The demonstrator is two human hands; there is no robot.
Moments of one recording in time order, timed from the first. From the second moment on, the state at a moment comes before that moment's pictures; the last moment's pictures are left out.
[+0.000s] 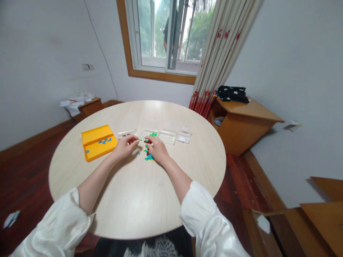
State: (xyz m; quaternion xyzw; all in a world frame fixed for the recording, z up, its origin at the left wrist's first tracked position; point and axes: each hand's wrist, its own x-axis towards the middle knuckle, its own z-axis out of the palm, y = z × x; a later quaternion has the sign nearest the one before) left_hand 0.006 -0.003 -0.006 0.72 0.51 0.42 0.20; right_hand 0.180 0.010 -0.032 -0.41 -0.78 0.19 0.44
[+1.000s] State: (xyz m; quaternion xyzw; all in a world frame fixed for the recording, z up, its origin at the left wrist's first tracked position) left_hand 0.002 0.002 -0.006 0.67 0.58 0.43 0.17; right_hand 0.179 0.012 -0.034 -0.42 -0.77 0.21 0.43
